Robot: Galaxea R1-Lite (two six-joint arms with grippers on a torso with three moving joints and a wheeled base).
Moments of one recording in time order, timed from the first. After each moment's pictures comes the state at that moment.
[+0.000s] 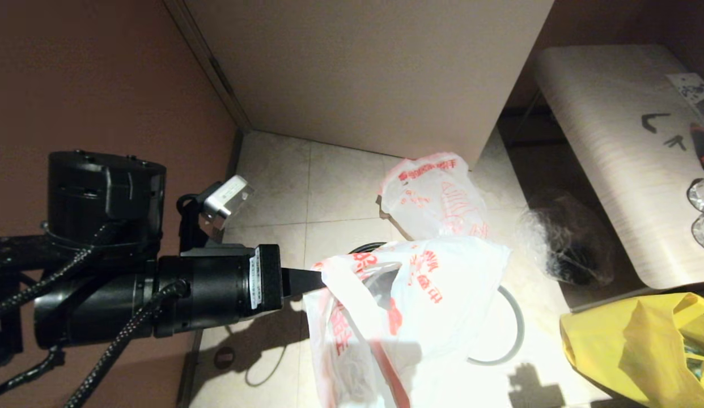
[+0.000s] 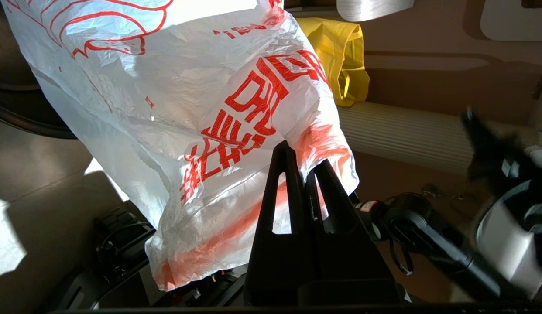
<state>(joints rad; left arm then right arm) -0.65 1.38 -0.81 -0.16 -0.34 -0.62 0.00 0.49 -0.40 0.05 0.00 -0.17</state>
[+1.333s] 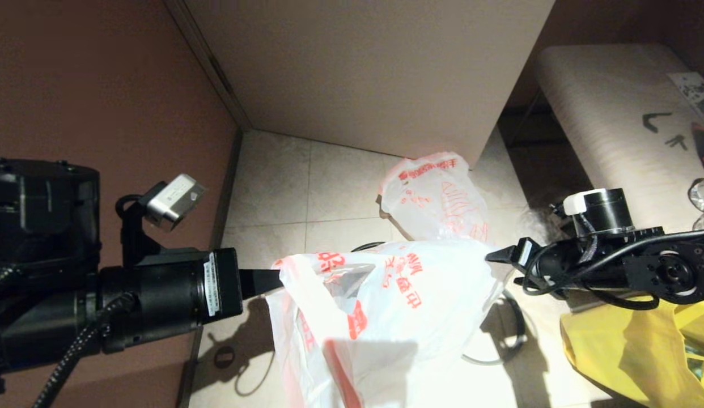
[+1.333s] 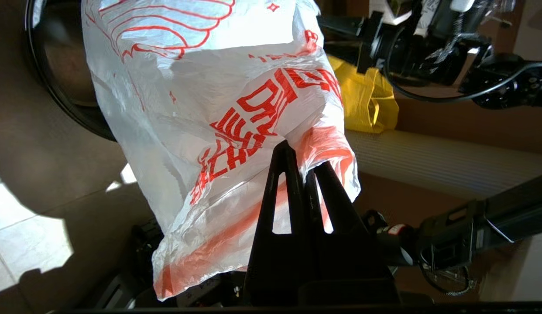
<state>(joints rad) -0.60 1.27 -0.75 -0.14 -0.24 -0.59 0.22 1.85 -0.96 -0.22 0.21 0.73</state>
